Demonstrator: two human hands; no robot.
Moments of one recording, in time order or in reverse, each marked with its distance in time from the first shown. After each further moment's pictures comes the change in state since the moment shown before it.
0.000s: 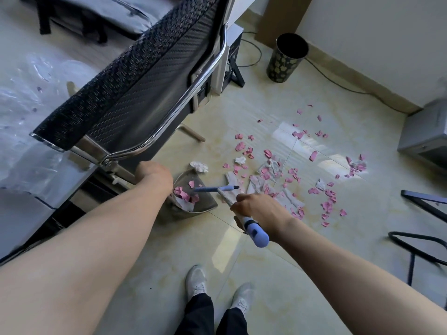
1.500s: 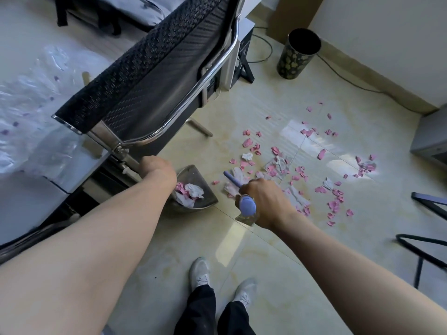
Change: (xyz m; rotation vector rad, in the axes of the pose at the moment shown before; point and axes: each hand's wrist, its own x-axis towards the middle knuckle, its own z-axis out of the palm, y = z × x) left_hand -0.006 -0.006 0.015 -0.006 0.073 -0.050; right_hand 0.002 -0.012 -0.008 0.130 0.212 0.193
